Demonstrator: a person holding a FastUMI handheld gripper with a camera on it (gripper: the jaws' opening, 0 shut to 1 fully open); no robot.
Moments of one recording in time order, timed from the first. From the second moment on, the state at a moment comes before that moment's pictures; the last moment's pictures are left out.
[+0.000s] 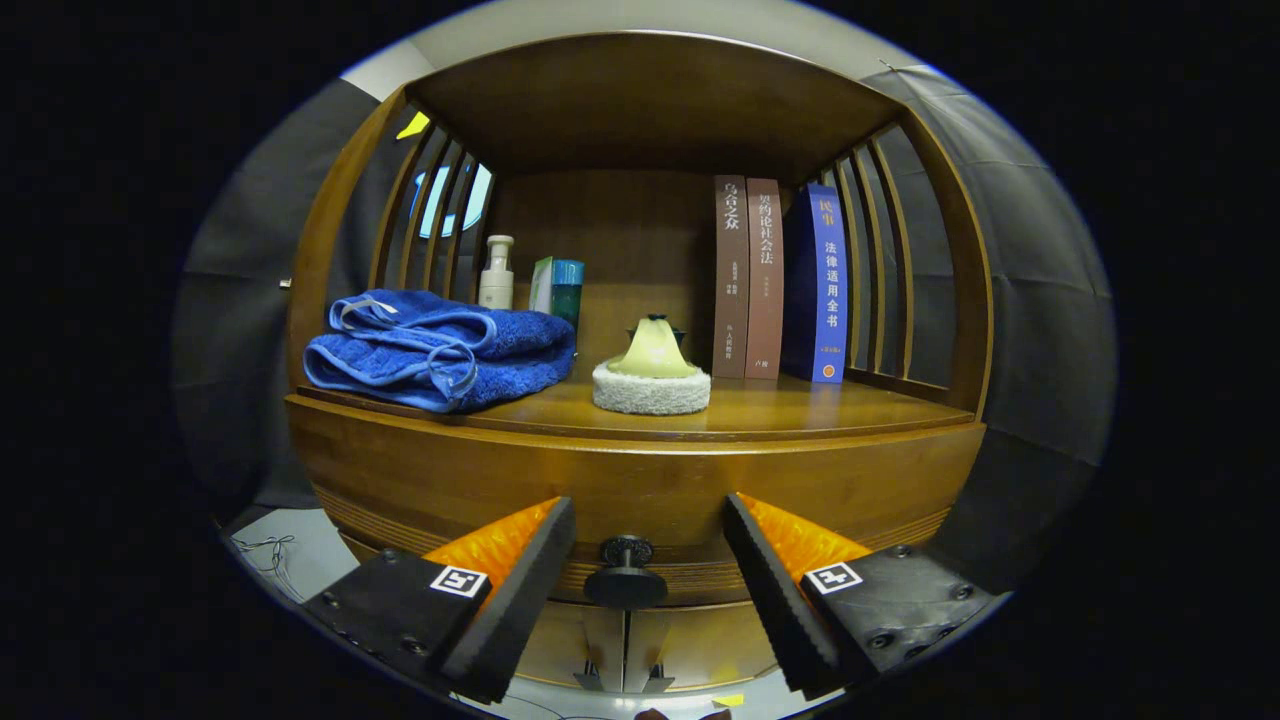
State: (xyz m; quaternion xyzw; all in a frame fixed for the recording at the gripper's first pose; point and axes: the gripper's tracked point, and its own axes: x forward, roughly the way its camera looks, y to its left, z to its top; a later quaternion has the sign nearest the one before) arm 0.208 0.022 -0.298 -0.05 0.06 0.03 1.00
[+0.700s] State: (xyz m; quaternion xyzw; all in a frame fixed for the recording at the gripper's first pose) arm 0.095 0.043 -0.089 -0.01 0.01 0.04 1.00
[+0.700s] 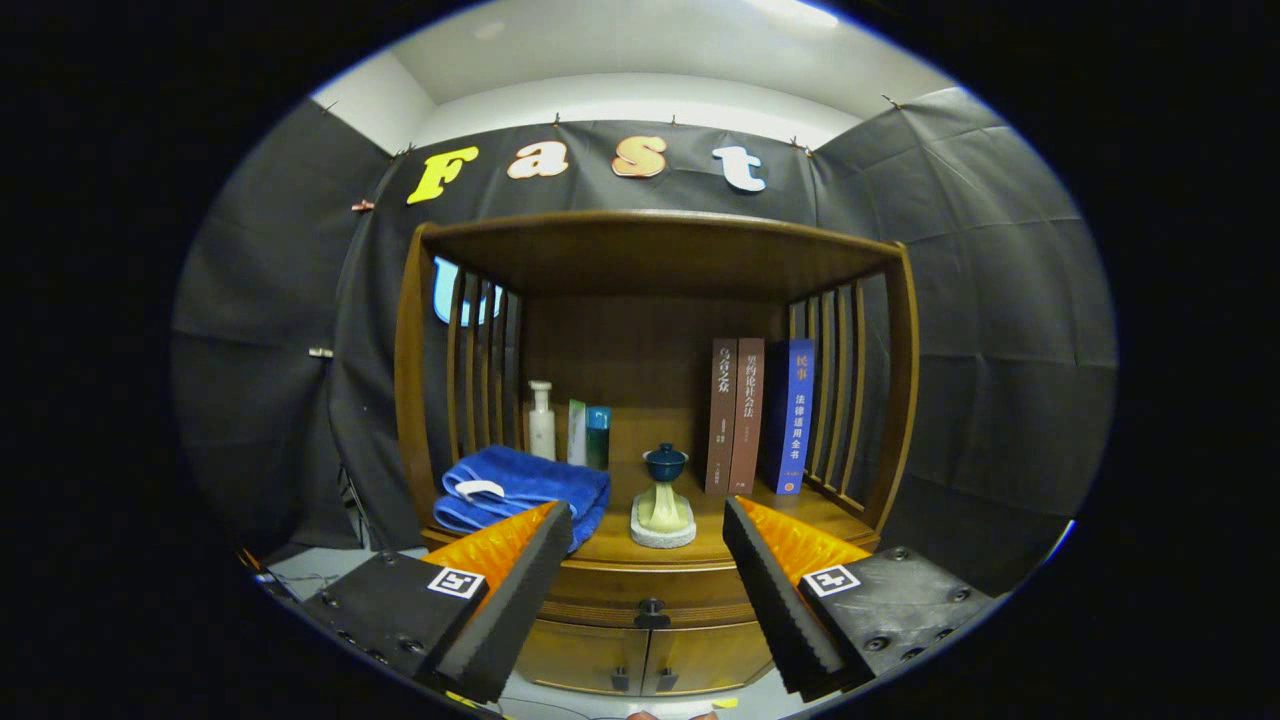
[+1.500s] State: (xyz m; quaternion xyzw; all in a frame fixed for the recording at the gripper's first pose) arm 0.014 0.053 -0.020 -0.01 0.01 0.05 1.00
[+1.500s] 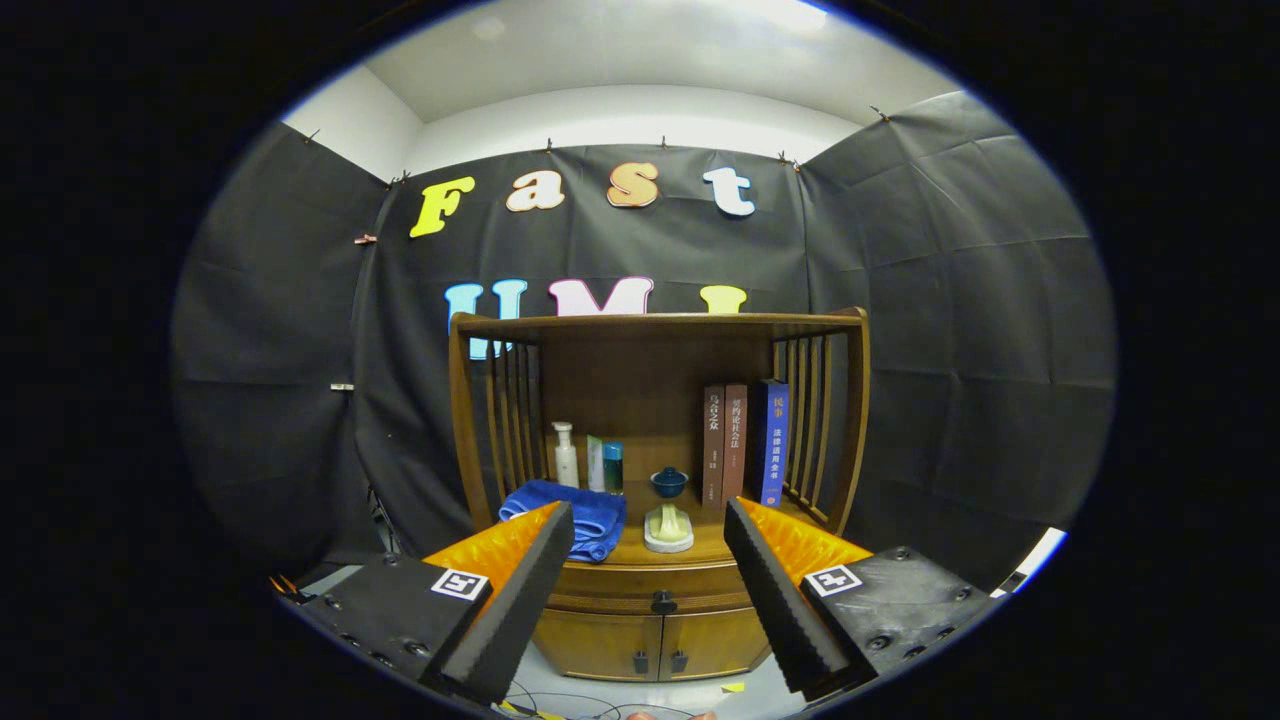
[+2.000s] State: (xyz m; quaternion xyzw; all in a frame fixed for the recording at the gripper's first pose) arm 0.011 0.059 -0.017 -0.01 0.00 0.06 1.00
